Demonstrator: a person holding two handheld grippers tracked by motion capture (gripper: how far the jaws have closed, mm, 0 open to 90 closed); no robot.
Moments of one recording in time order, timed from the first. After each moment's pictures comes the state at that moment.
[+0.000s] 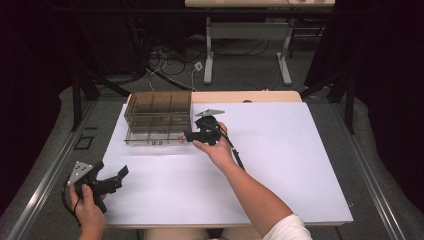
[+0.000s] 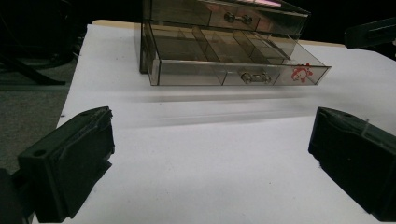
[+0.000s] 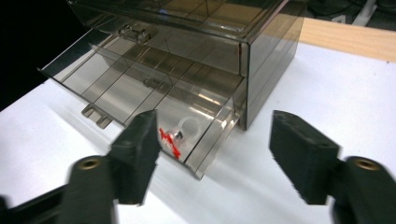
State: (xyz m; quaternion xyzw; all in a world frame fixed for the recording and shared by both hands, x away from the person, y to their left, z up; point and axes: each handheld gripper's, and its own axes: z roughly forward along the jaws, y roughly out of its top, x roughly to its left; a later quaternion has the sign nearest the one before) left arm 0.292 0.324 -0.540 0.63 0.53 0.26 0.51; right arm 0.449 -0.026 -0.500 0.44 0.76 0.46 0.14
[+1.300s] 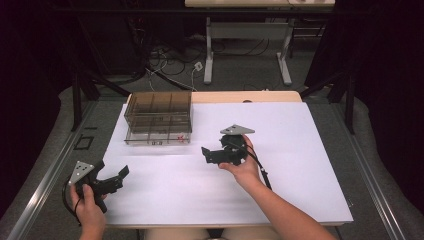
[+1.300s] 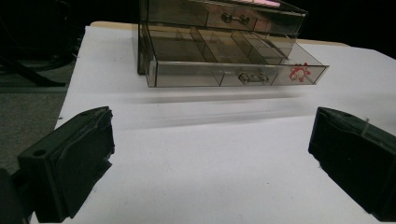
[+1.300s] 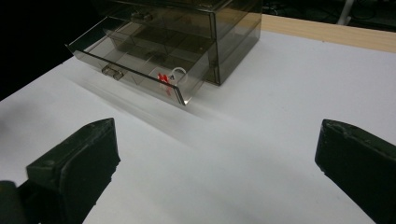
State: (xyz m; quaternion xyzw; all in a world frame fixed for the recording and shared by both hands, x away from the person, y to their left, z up) left arm 0.292 0.322 -0.539 0.64 0.52 0.26 0.50; right arm 0.372 -0.096 -0.487 0.44 0.75 0.47 0.17
